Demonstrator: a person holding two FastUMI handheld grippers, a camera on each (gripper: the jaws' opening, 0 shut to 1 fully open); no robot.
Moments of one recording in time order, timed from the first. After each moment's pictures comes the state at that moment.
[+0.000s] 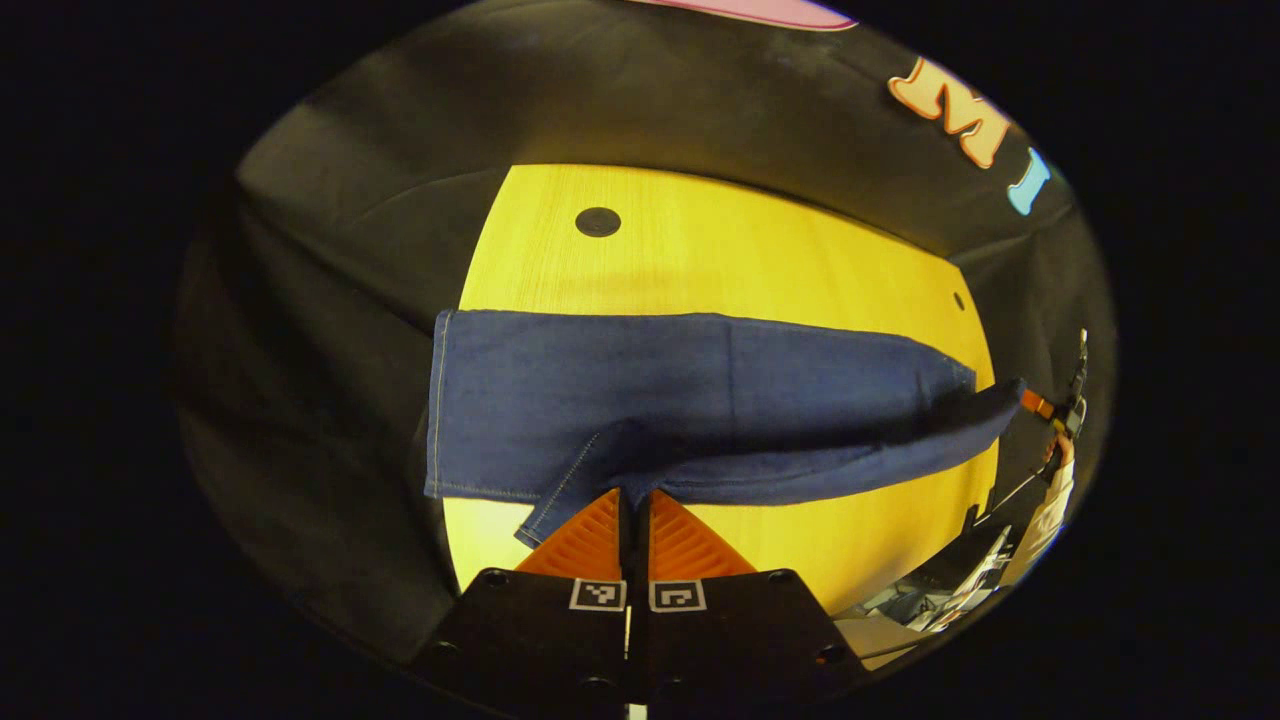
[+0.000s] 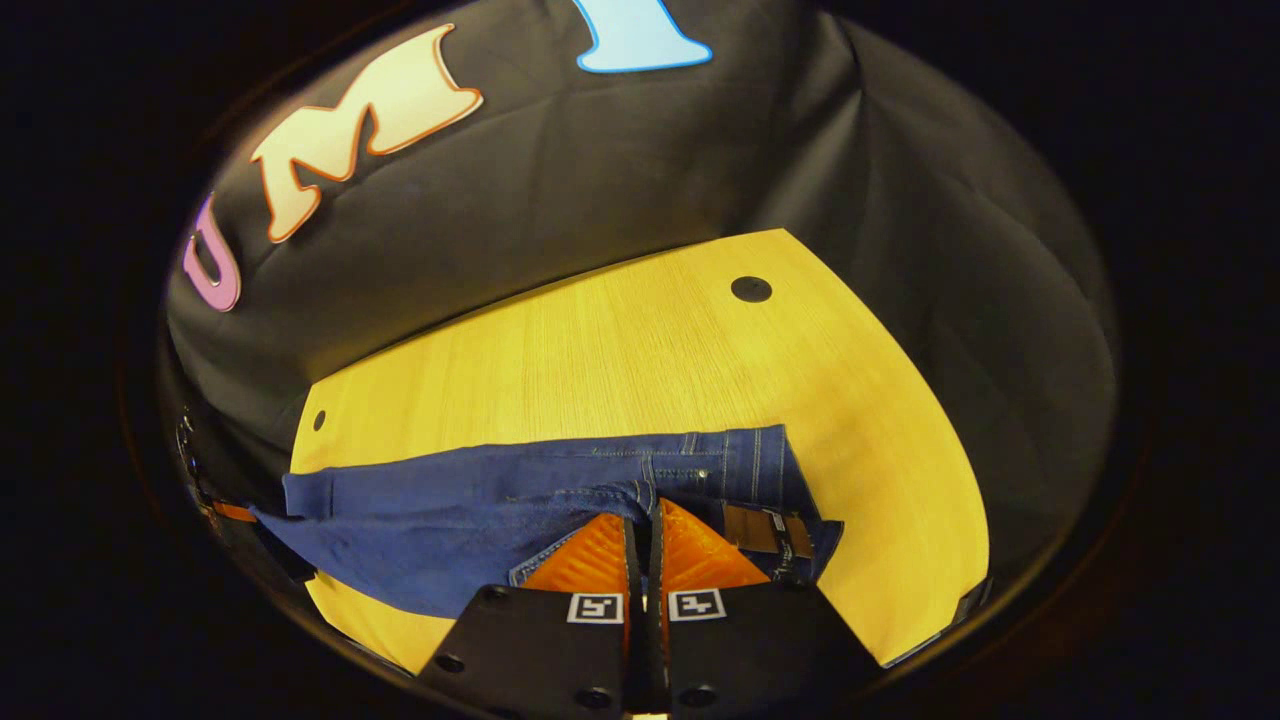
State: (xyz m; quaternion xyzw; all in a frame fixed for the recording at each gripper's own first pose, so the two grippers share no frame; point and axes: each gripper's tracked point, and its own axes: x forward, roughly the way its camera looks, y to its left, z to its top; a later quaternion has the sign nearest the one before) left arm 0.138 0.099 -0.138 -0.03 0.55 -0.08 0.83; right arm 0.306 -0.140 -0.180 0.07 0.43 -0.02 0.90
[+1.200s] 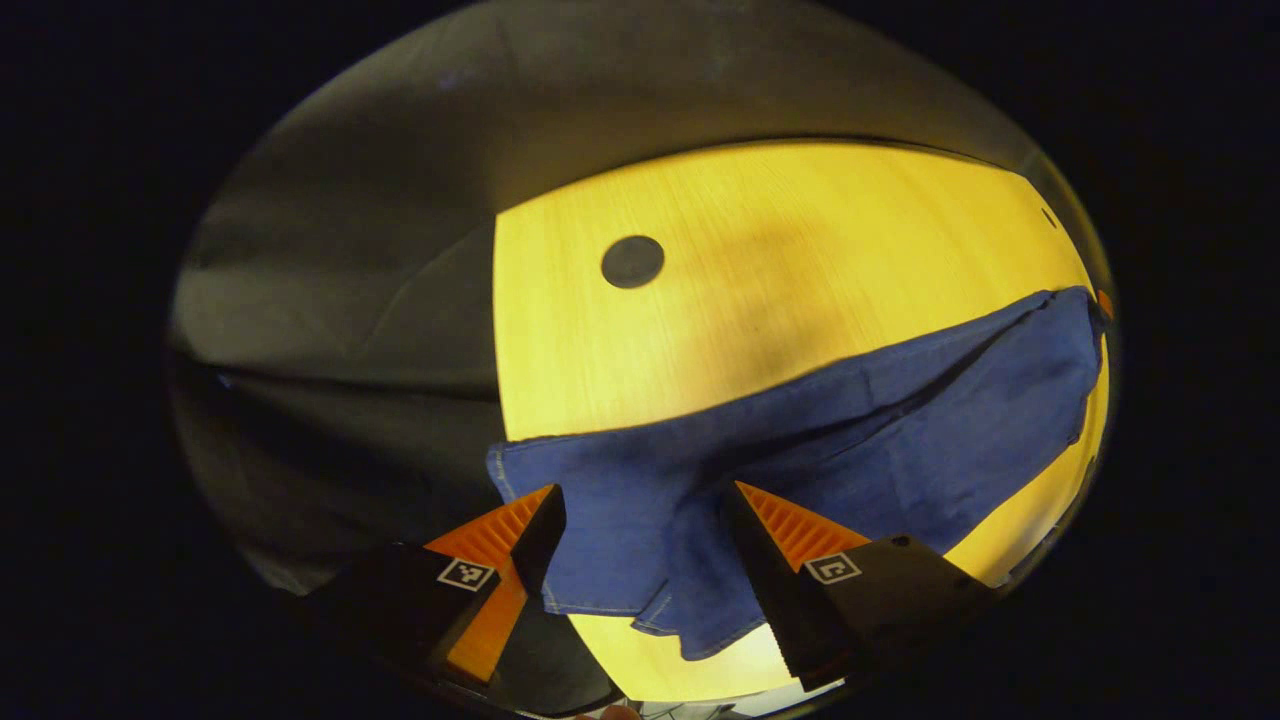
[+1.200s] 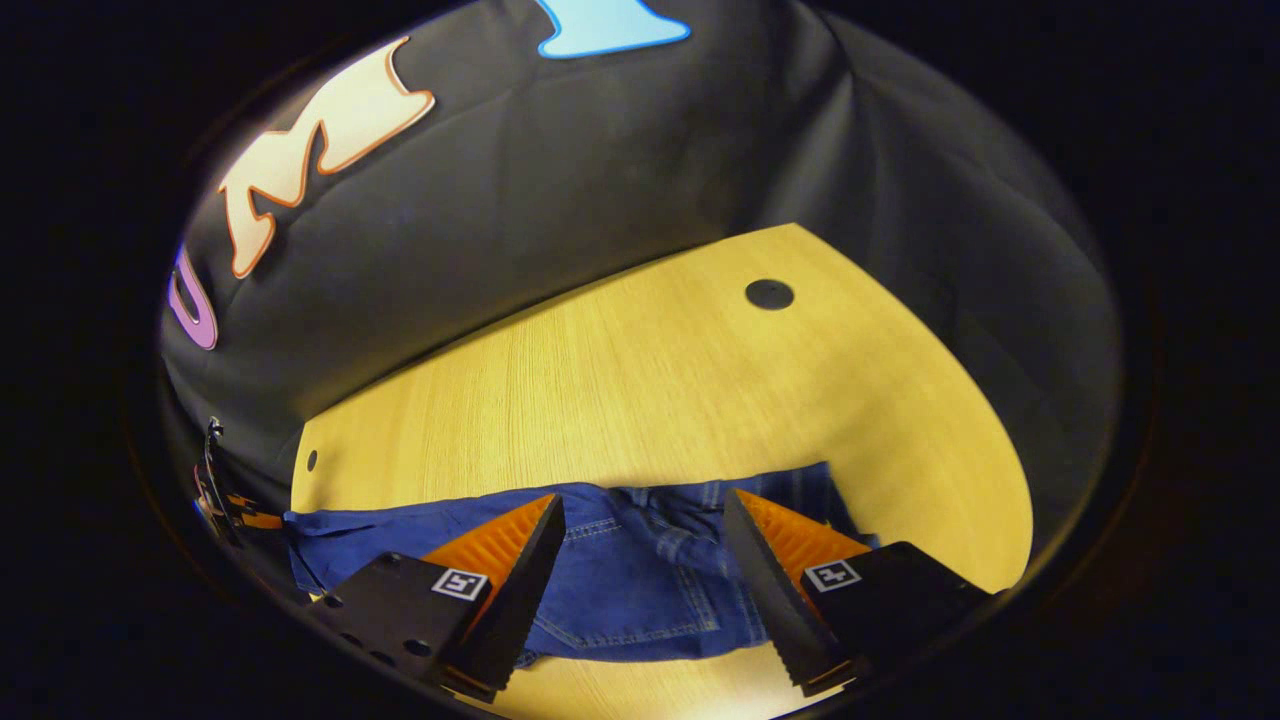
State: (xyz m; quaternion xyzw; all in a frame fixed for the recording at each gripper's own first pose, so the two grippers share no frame) left arm 0.241 0.130 -0.147 0.18 0.53 0.00 0.83; right arm 0.344 -0.154 -0.184 0.11 0.39 -0.03 0.91
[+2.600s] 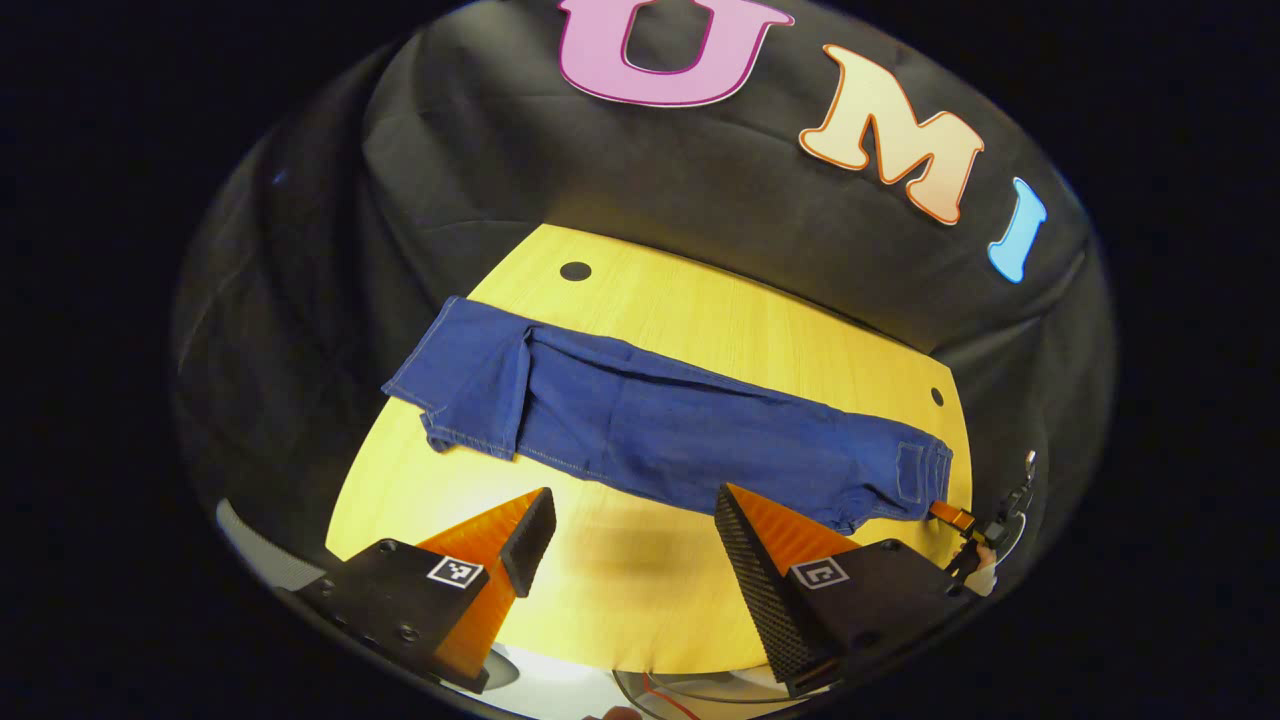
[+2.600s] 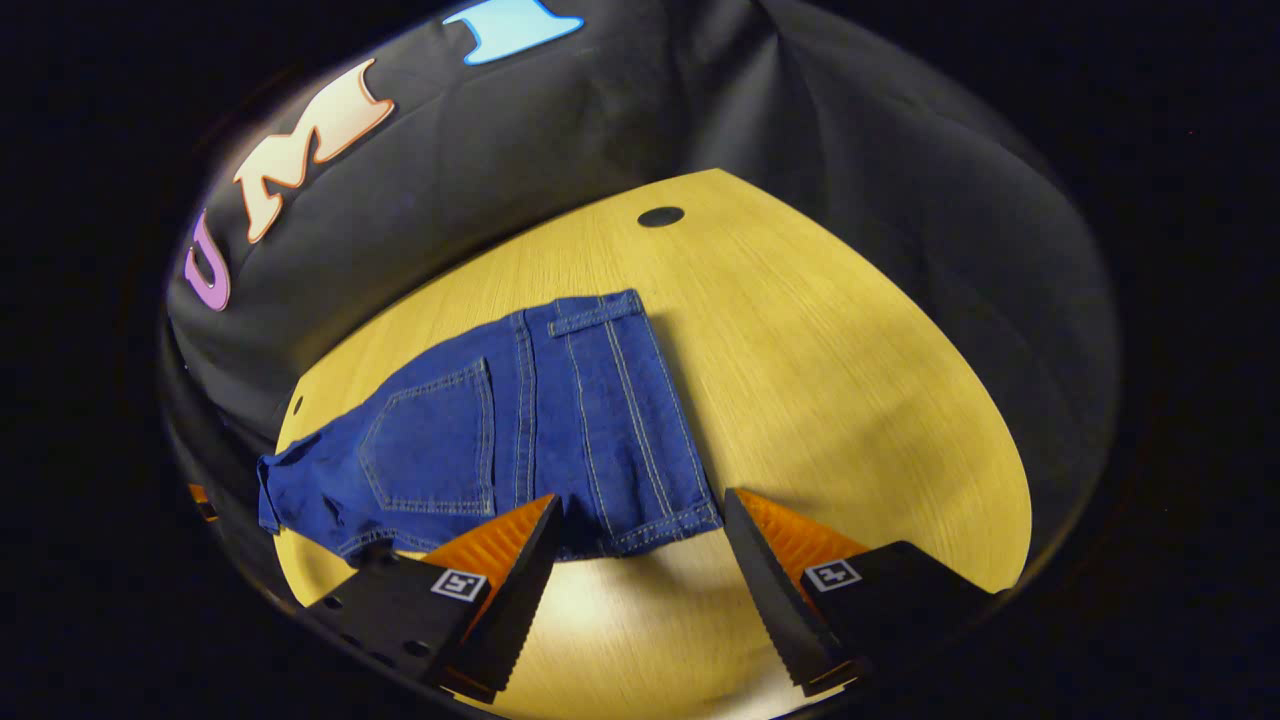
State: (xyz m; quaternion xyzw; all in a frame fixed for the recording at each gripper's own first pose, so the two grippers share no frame) left arm 0.018 -0.087 -0.075 -0.15 0.36 0.07 0.92; right arm 0.262 -0.261 -0.274 0.10 0.42 0.01 0.90
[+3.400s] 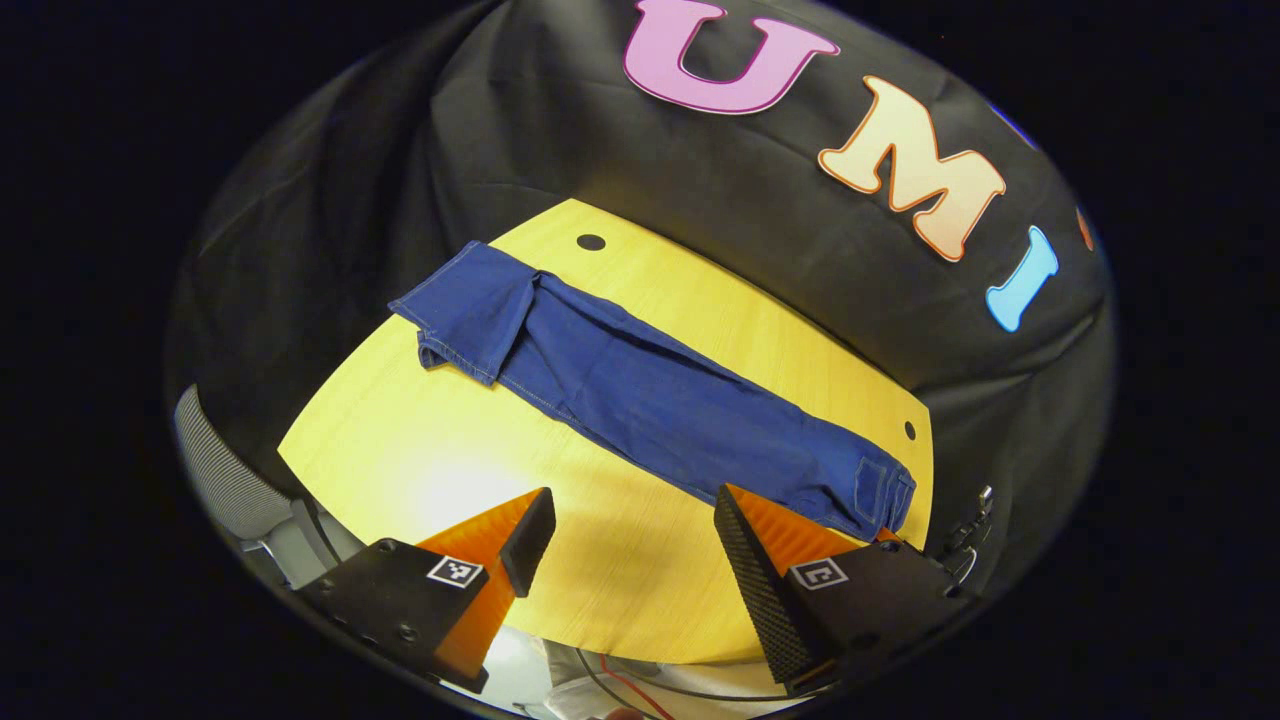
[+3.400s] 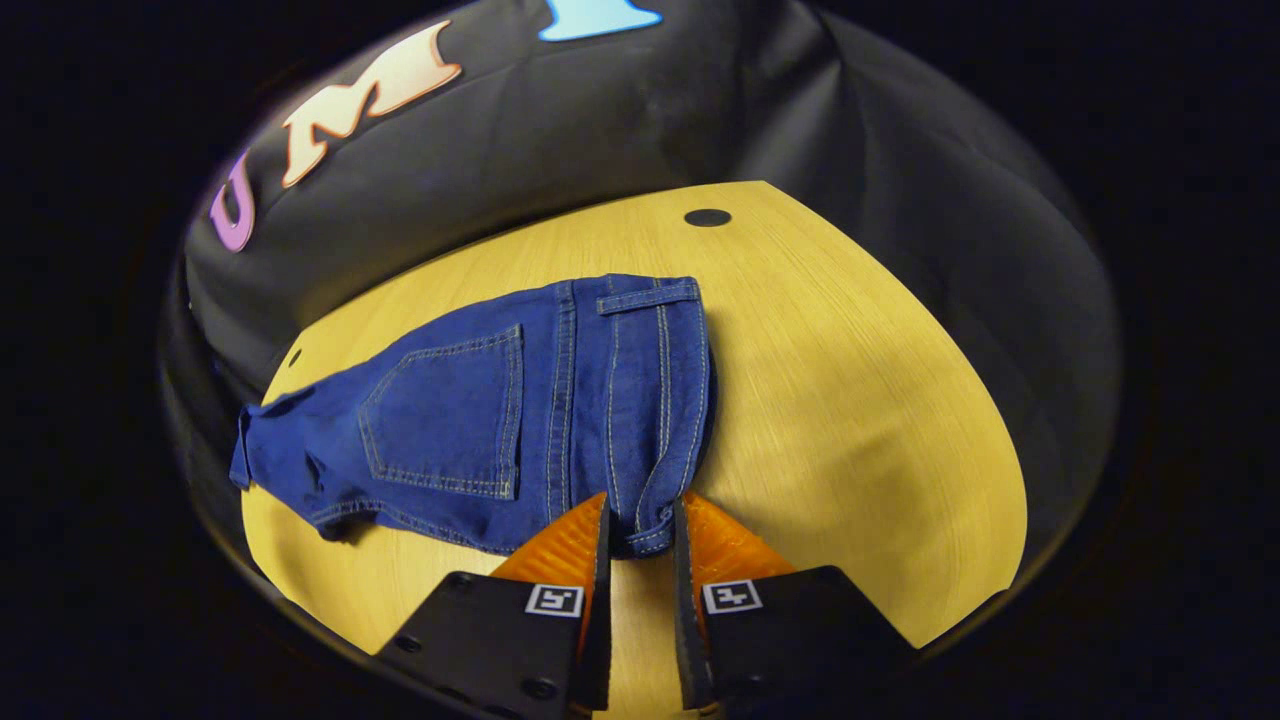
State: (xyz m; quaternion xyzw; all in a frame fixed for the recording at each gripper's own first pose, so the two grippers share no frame) left arm -0.021 -0.120 -0.090 -0.24 0.35 0.09 0.90; right arm 0.264 -0.240 -0.283 0.06 0.41 0.02 0.91
